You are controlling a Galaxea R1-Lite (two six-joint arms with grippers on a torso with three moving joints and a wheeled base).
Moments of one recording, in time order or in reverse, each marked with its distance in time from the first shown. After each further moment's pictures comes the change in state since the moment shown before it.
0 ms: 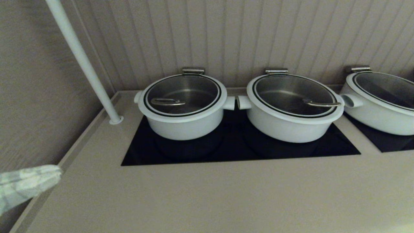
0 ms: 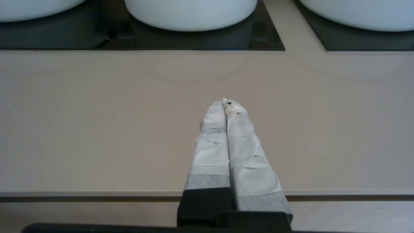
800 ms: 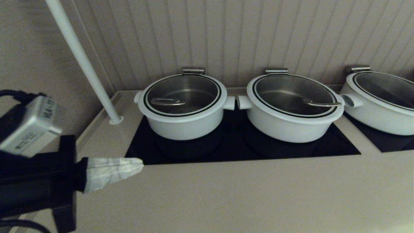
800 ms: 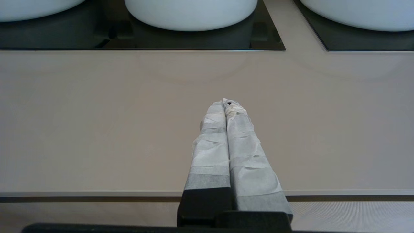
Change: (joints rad) left arm -0.271 0.341 -0.014 -0.154 0.157 0.059; right arm 0.000 0.000 0.000 0.000 0.000 0.000
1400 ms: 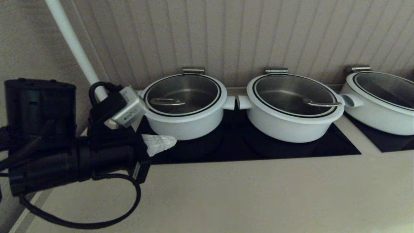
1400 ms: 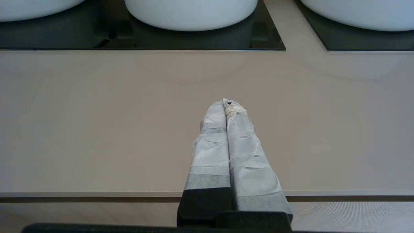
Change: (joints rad) left arm -0.099 0.267 -0.056 -0.219 0.259 -0.071; right arm 0.000 0.000 0.000 0.000 0.000 0.000
